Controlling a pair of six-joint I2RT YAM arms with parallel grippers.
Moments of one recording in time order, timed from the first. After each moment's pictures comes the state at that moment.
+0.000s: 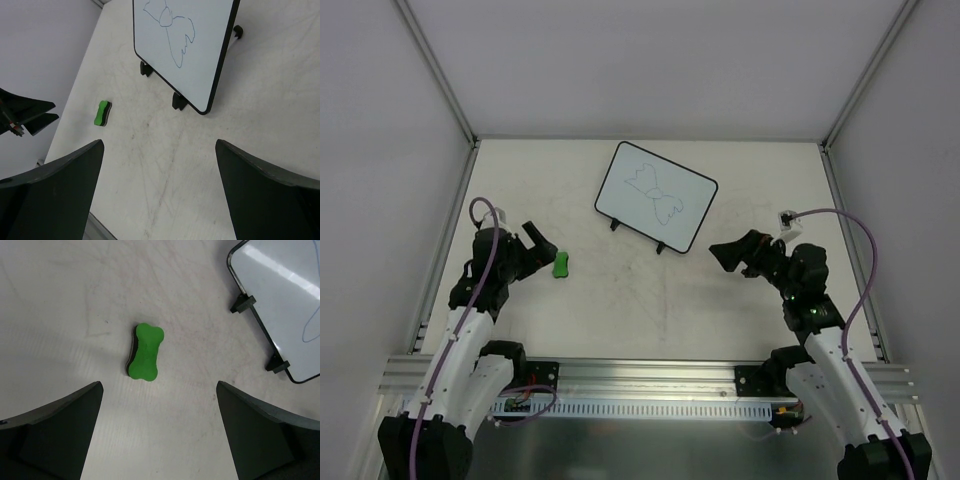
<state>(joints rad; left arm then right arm) -0.07 0.71 0.54 -0.44 0.04 -0.60 0.20 0.66 0.44 -0.06 -0.41 0.60</state>
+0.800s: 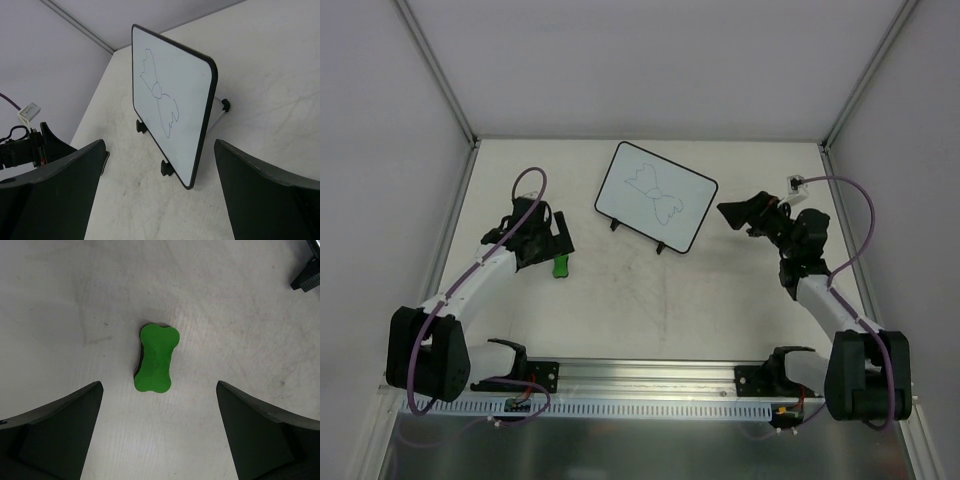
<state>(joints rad) -0.24 1.22 0.80 -0.52 -0.12 -0.51 0.05 1.12 0.50 0.52 -0.55 0.67</state>
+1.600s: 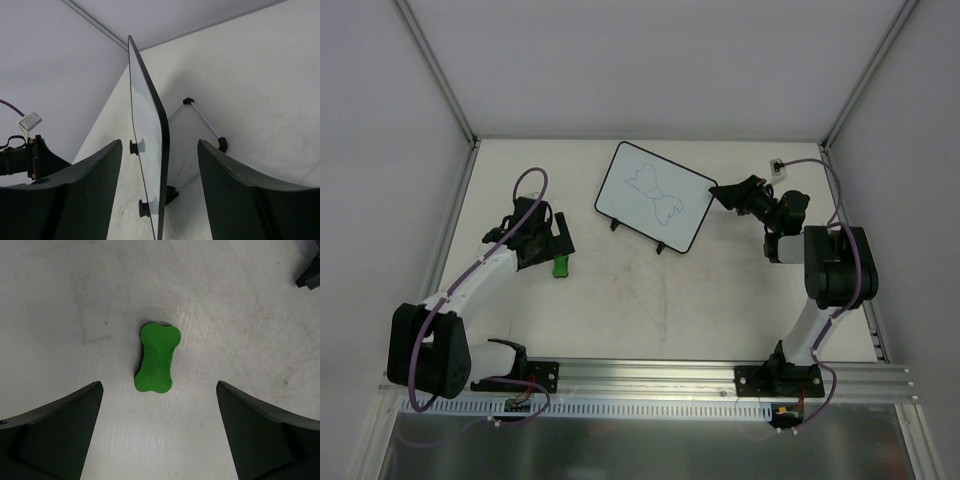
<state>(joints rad) -0.24 1.24 0.80 -0.52 -0.11 -0.50 0.01 1.82 0.71 1.14 -0.73 0.83</state>
